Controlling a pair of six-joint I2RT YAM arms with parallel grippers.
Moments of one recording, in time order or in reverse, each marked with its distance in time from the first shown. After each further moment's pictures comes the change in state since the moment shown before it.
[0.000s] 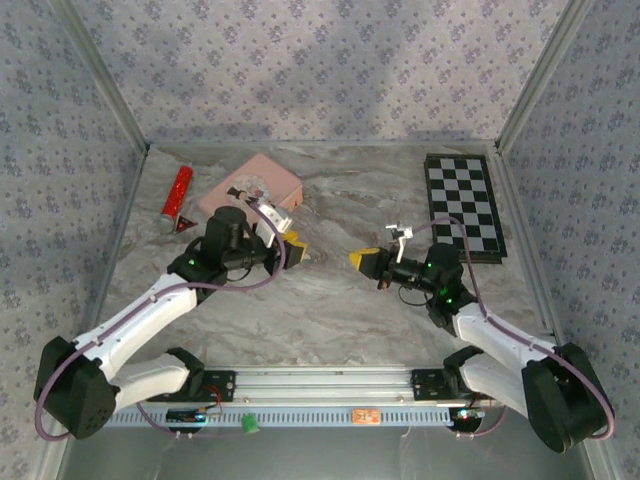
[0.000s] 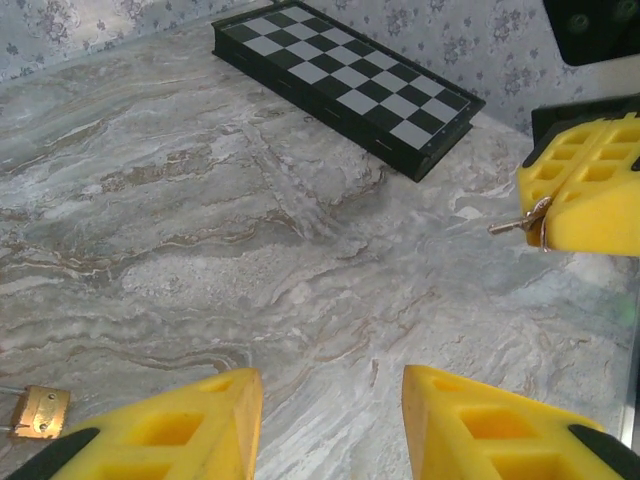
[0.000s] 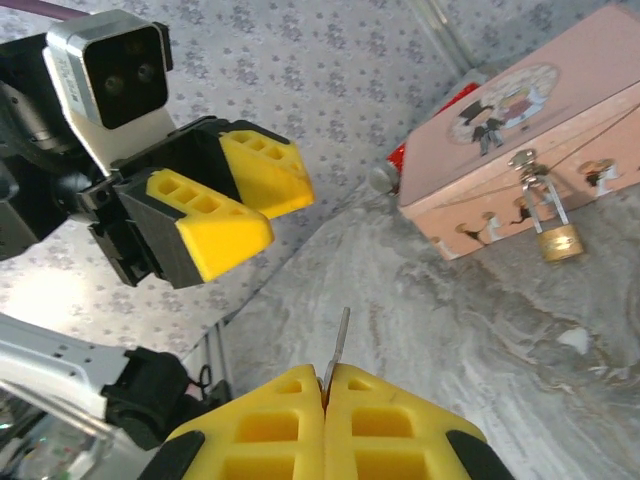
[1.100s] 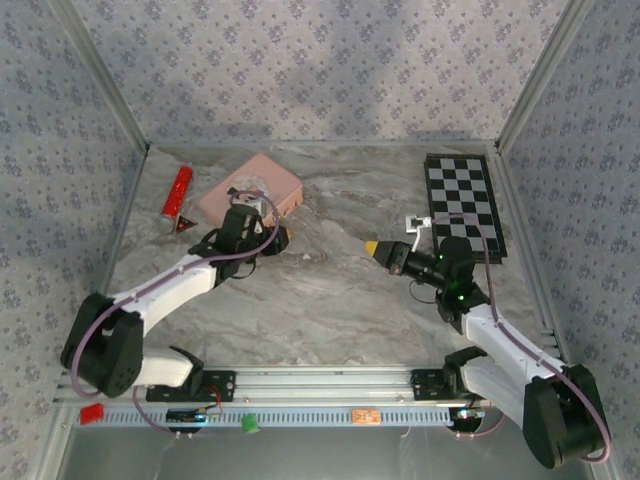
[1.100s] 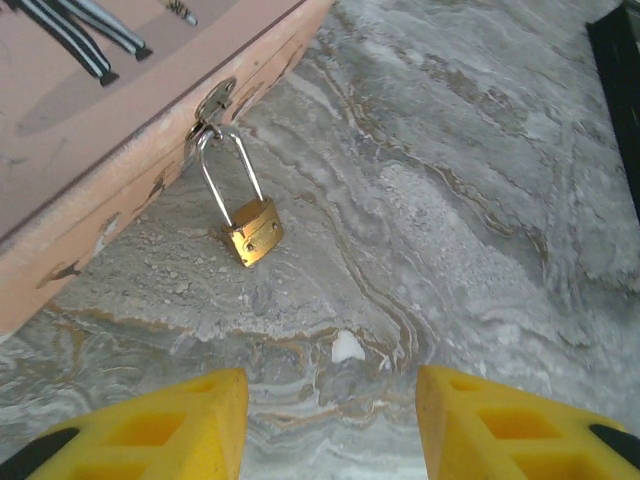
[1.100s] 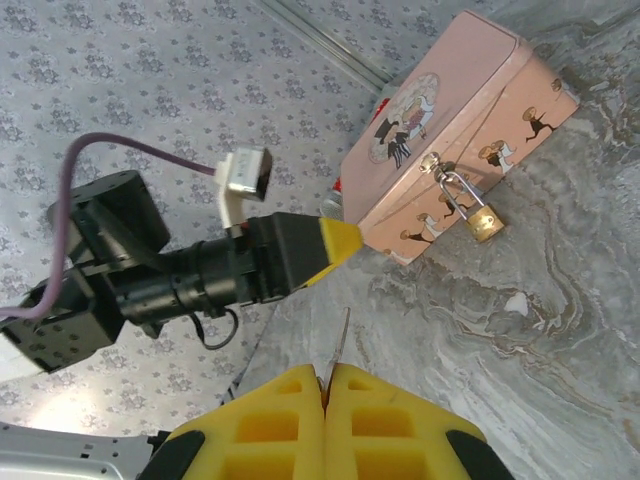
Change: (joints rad) left arm 0.077 0.271 -0.002 0.016 -0.393 -0.605; right arm -0.123 -0.100 0.040 -0.228 0.054 0.185
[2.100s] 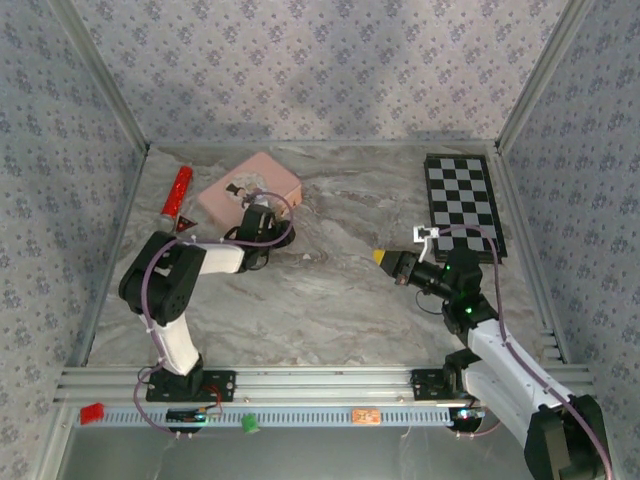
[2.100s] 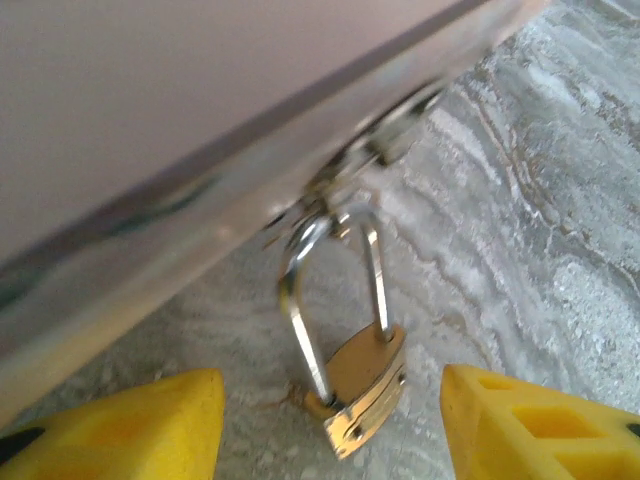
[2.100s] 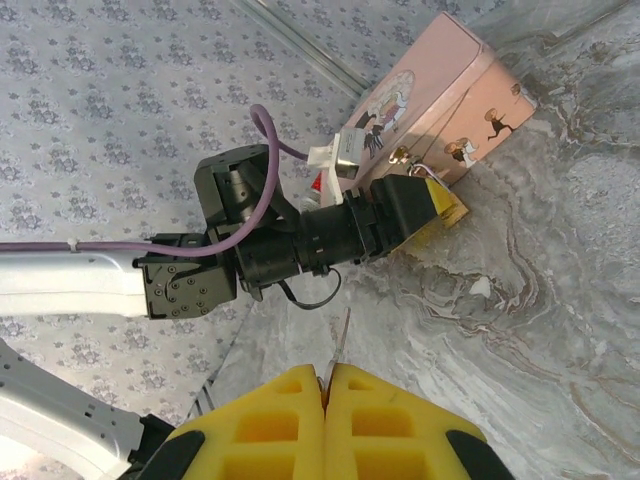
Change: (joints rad) left arm 0.070 0.447 0.051 0.404 -0.052 -0.002; right arm -0.028 -0.147 -0.063 -0.110 0.014 -0.056
